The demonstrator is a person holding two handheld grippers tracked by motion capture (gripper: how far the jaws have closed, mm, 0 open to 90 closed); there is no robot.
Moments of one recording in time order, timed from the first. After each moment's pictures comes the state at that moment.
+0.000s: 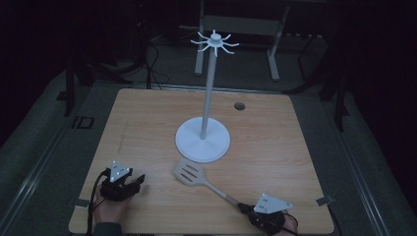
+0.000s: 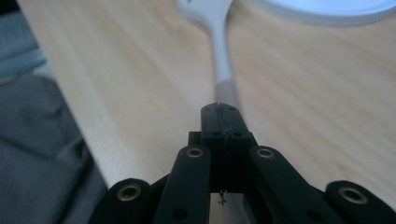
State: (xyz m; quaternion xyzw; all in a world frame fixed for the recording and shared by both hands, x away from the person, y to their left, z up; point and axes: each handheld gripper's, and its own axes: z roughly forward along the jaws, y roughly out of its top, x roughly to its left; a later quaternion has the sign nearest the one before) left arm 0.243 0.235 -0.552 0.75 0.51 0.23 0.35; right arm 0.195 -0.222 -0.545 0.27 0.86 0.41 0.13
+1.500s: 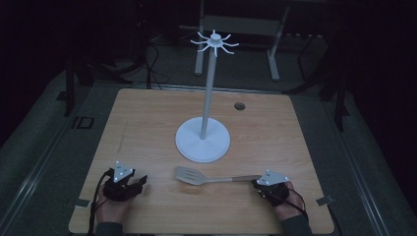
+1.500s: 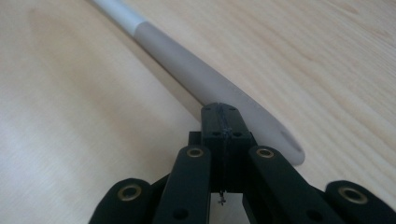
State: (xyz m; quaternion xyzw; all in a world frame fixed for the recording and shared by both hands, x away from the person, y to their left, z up) left arm 0.245 0.228 -0.555 0.76 0.50 0.23 0.34; right arm 0.271 -0.247 -0.557 0.31 0.87 0.30 0.22
